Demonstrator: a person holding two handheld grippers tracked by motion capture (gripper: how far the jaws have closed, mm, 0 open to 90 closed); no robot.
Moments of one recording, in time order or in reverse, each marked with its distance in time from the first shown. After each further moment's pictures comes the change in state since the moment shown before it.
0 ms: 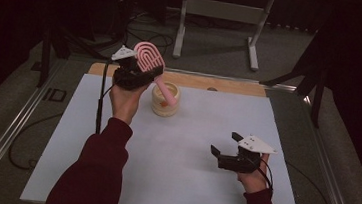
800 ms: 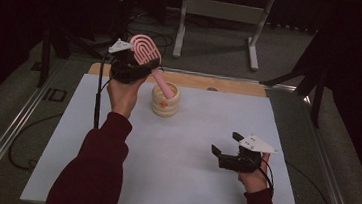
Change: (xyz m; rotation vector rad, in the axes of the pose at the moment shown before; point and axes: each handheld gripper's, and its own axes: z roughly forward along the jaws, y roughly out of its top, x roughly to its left) left arm 0.011 0.012 0.001 -0.022 0.048 -0.020; right arm -0.002 0.000 0.000 0.003 -0.005 0.009
